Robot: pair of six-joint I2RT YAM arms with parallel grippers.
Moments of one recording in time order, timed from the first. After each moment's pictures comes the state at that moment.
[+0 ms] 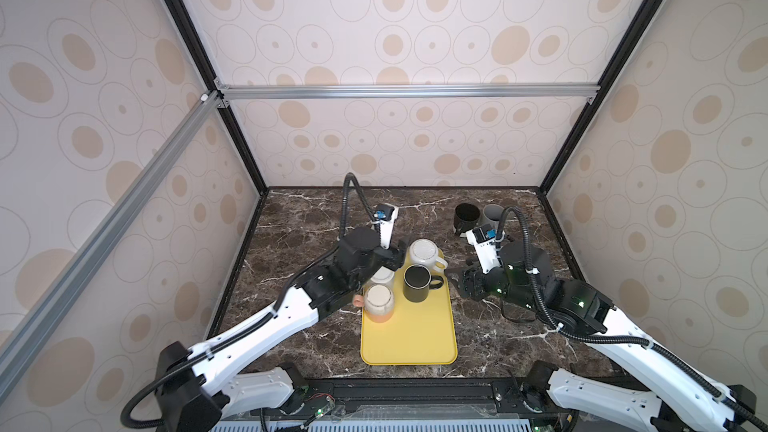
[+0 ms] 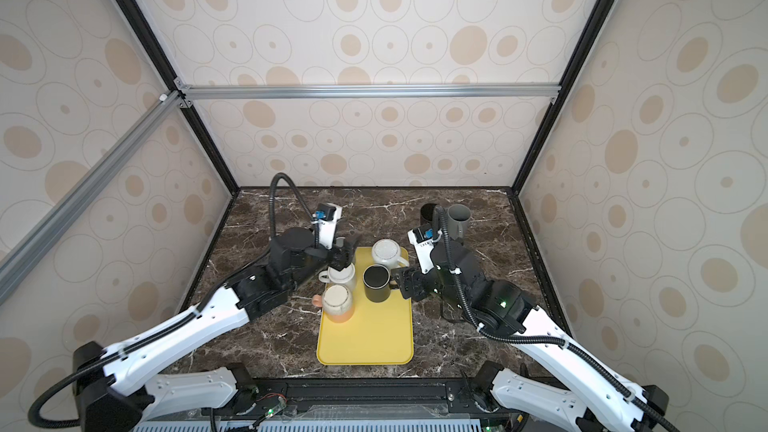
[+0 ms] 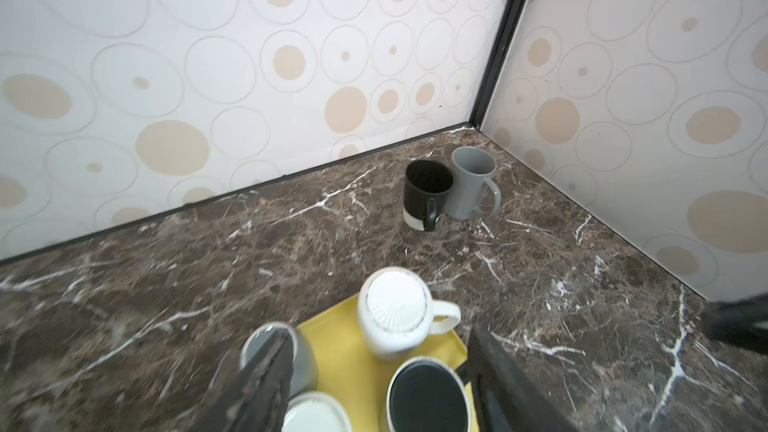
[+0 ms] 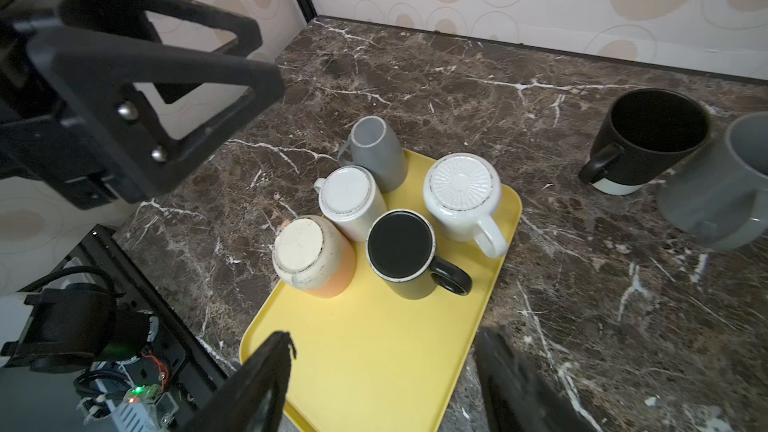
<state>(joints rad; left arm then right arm) -0.82 1.12 1.01 -0.20 -0.28 -0.18 0.81 0.91 1.06 -0.69 0.07 0.33</state>
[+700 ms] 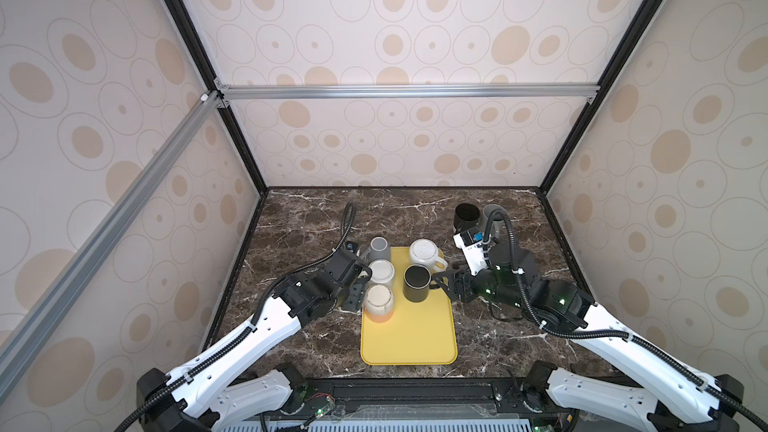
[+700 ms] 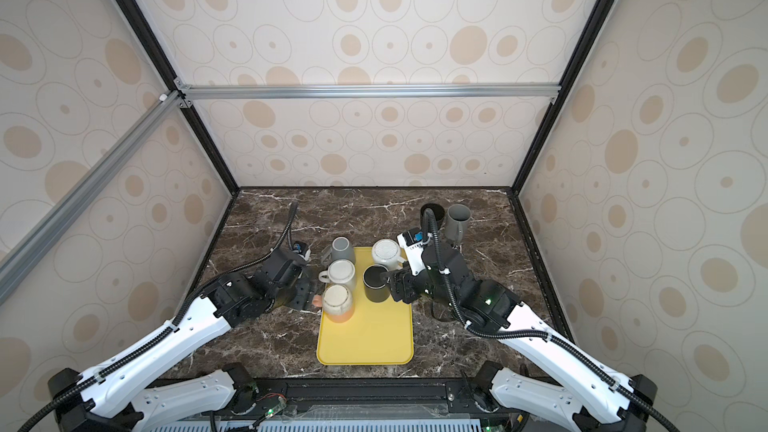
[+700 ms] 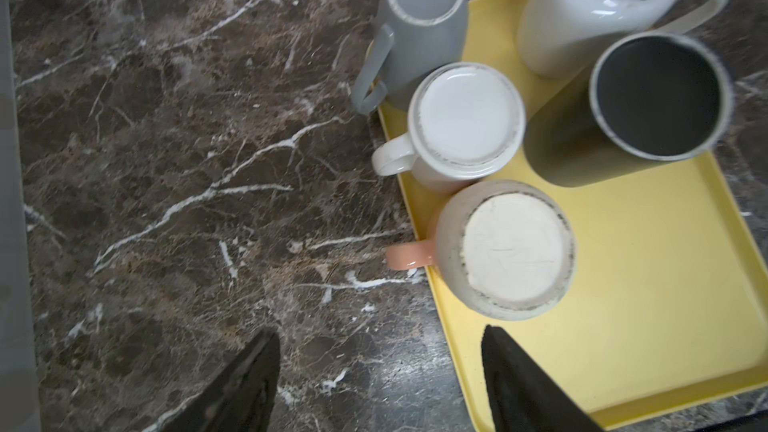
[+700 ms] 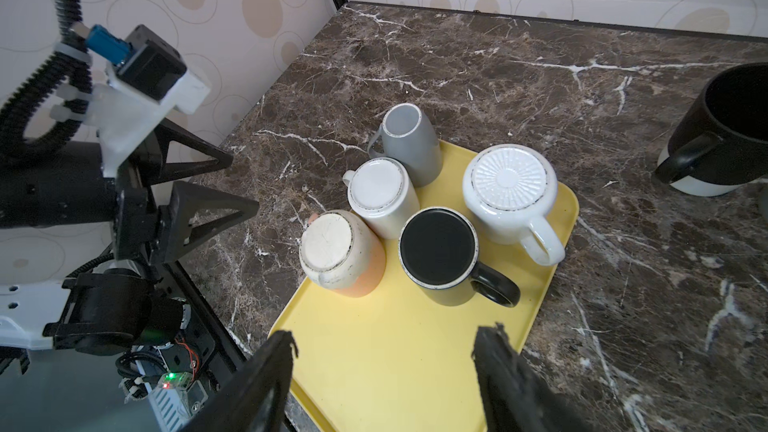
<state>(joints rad) -0.70 1.05 0.96 -0.95 -0.32 -0.35 0.81 0.94 0.98 -0.58 -0.01 0.36</state>
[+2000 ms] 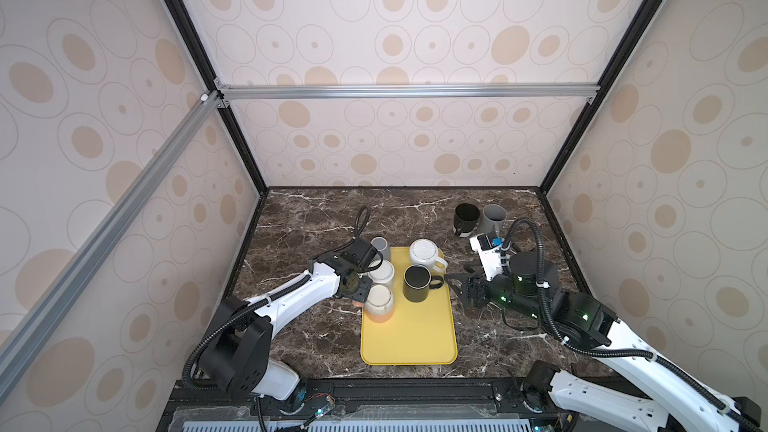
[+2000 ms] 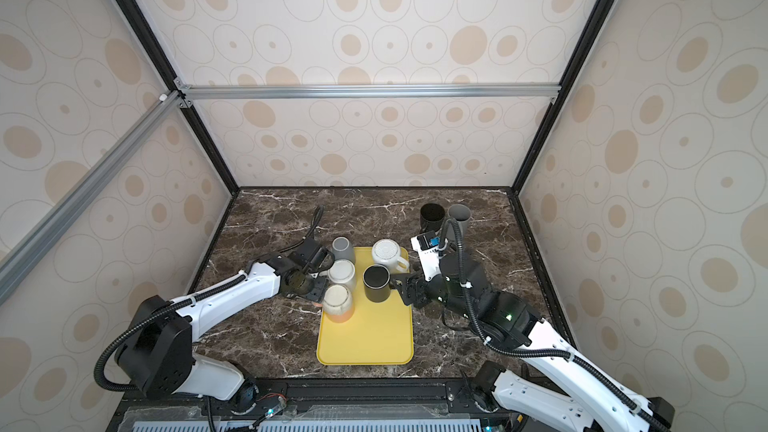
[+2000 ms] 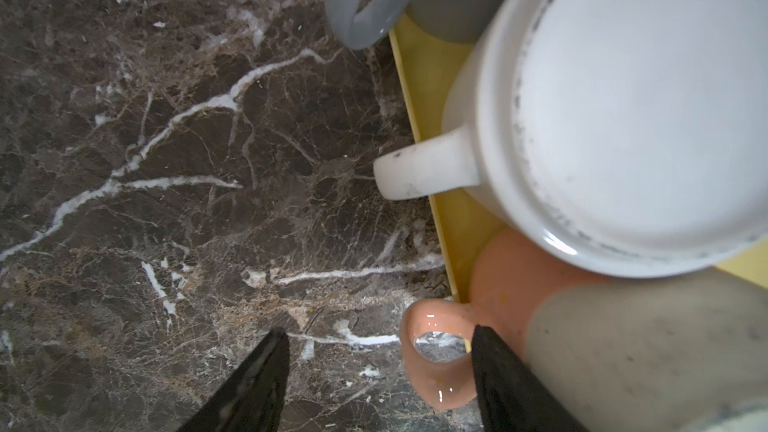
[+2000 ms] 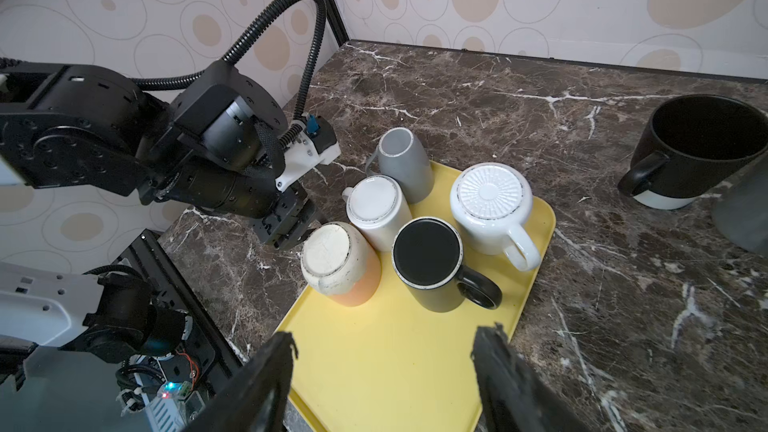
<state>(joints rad) -0.59 1.45 0.96 -0.78 -0.22 -0.27 0.81 0.81 0.94 -0.58 0.03 0.35</state>
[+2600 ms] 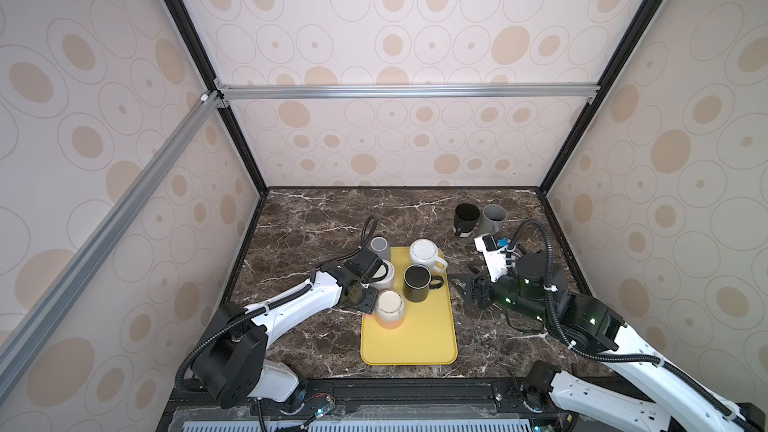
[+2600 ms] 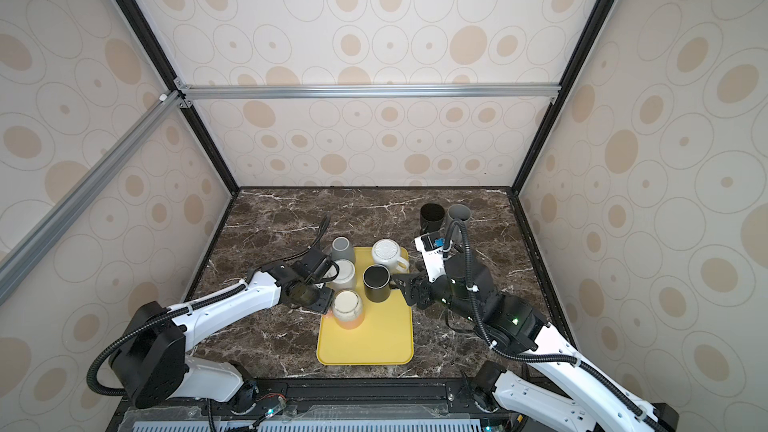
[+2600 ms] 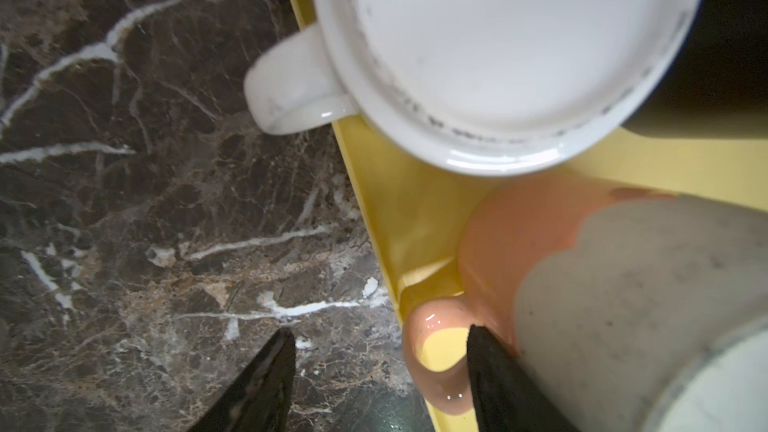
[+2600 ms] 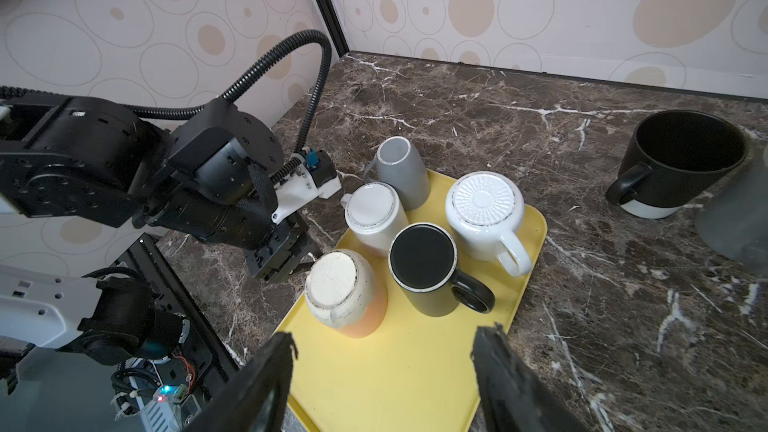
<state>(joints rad) -0.68 1.40 0.89 -0.78 -0.11 -0.36 0.81 0.77 0.94 -0.59 0.04 0.33</state>
